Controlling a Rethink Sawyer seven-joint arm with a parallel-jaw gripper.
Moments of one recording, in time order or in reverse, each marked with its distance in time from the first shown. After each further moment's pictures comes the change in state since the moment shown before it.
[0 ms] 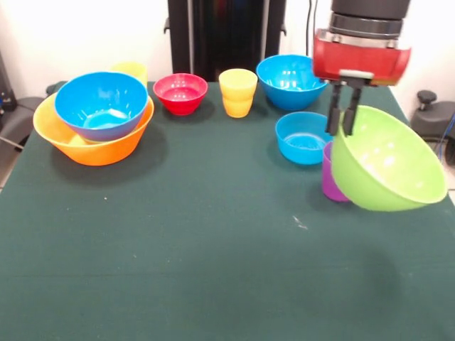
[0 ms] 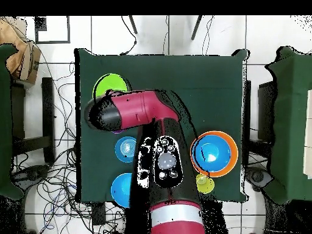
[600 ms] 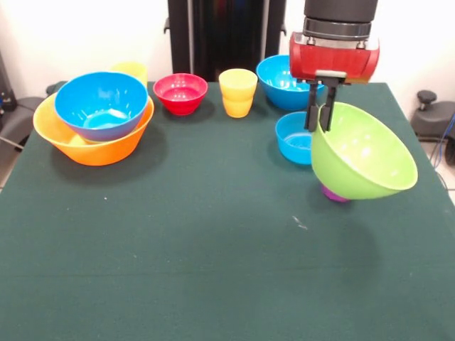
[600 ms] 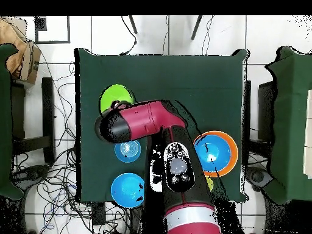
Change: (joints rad) arm -0.079 -0.032 0.084 0.115 -0.113 -0.060 0.000
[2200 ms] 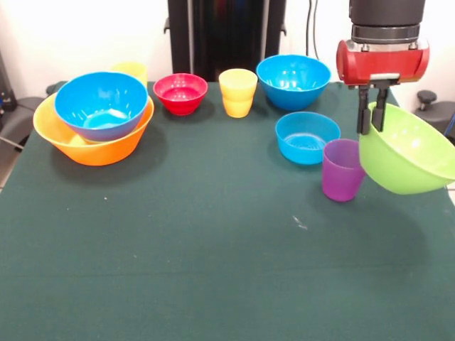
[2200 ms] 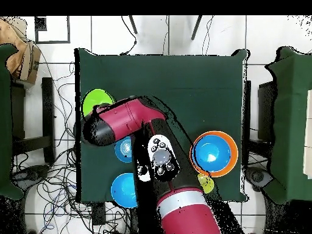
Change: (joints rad) arm -0.023 0.003 0.163 0.020 -0.103 0.003 0.000
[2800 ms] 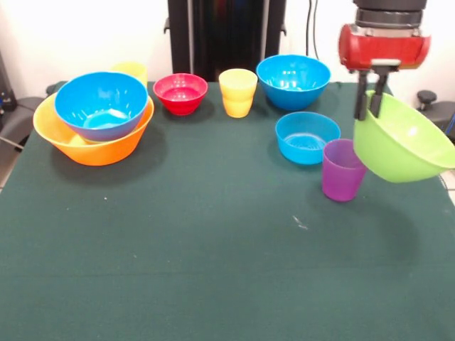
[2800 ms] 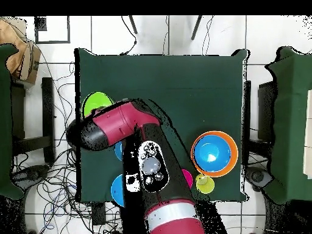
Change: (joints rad) arm 0.047 -0.046 -0.055 0.016 0.002 0.039 0.000
